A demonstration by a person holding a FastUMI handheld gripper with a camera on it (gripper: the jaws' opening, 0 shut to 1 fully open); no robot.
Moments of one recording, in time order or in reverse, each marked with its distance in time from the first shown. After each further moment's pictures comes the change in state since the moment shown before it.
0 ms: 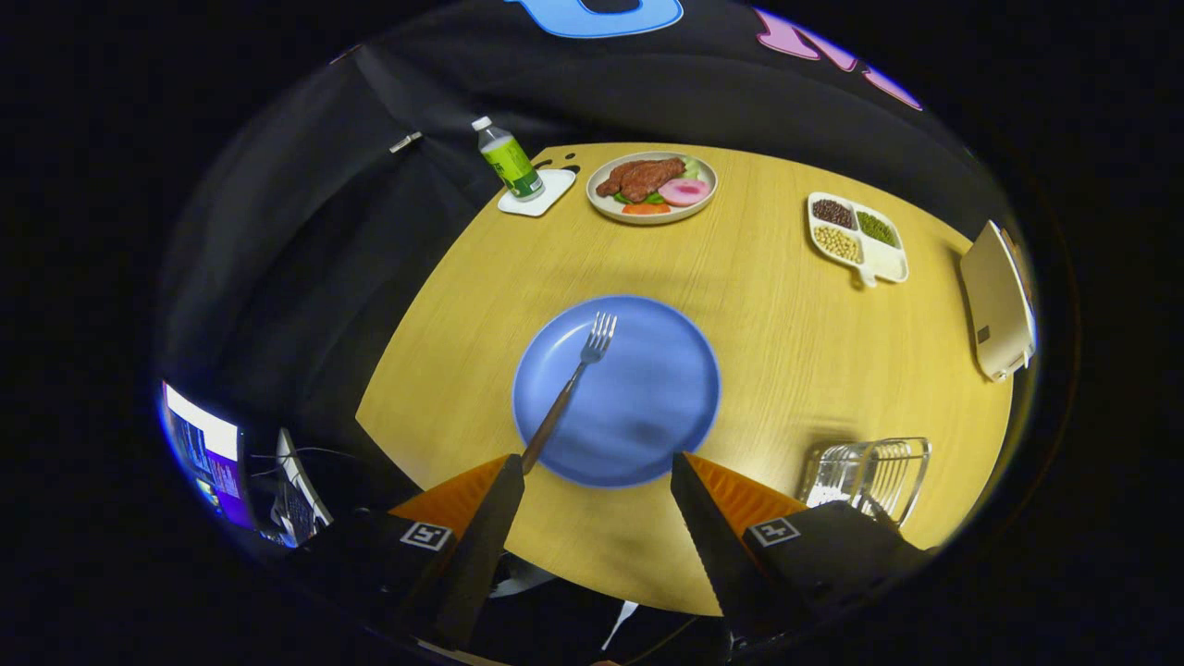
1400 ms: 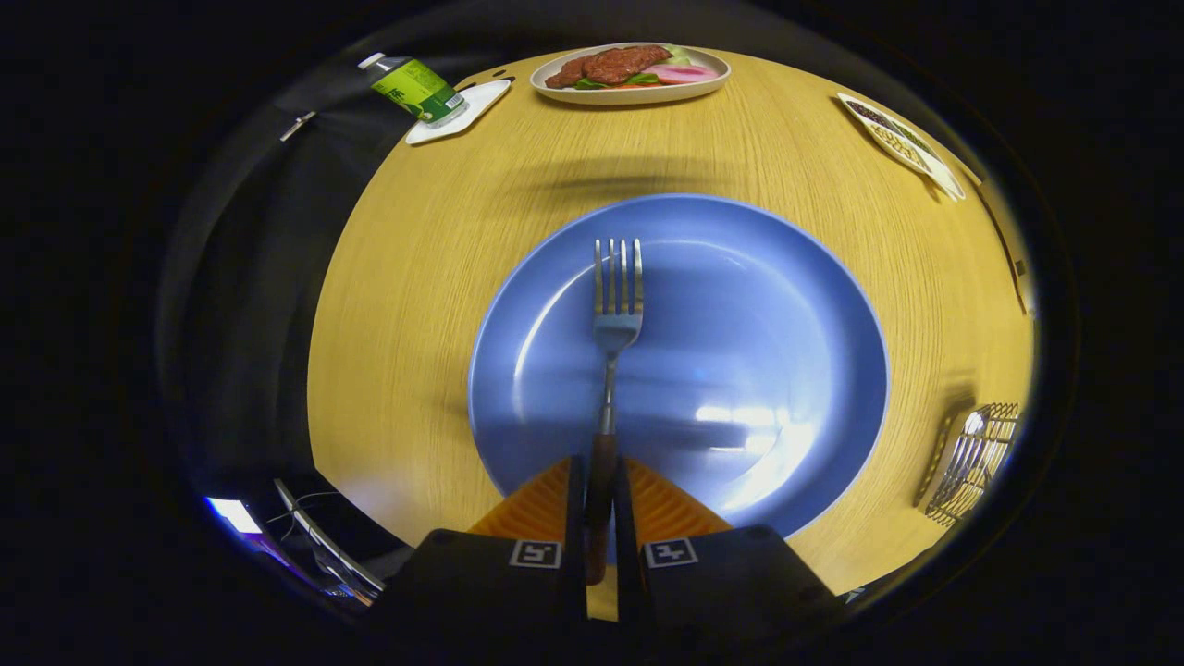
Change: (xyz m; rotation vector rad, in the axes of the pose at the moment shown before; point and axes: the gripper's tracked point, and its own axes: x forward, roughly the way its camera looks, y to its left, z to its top) arm 0.131 0.022 -0.017 0.182 0.215 -0.105
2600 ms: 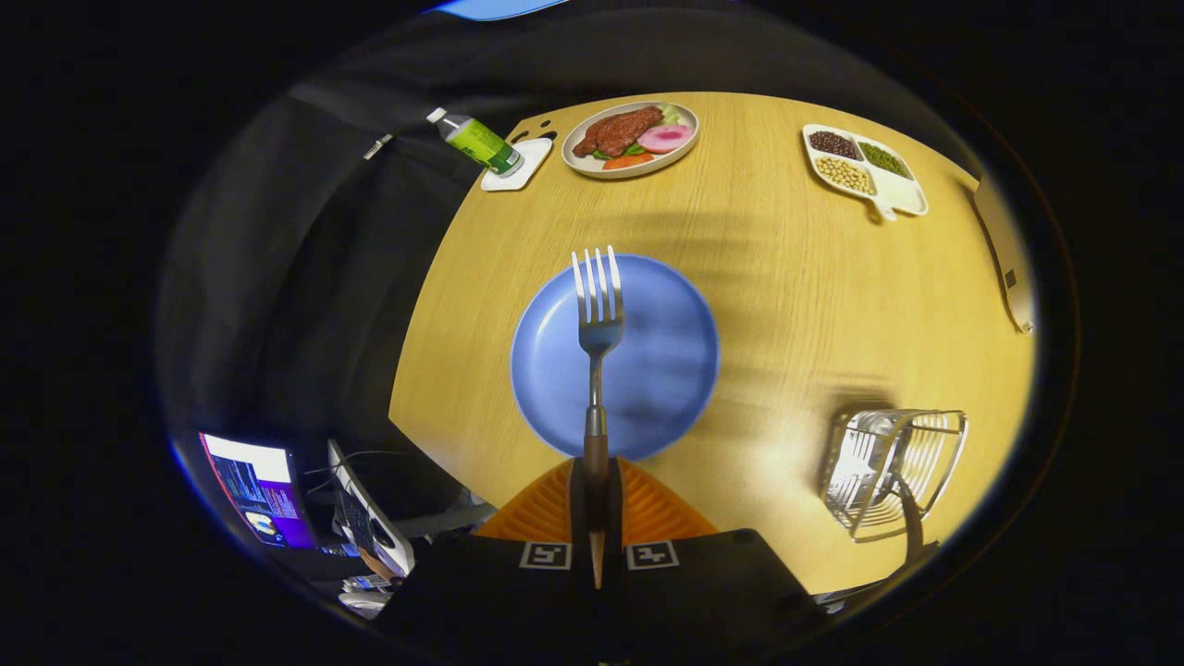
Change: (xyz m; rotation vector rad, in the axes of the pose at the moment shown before) arm -0.148 -0.069 -0.014 -0.077 -0.067 0.206
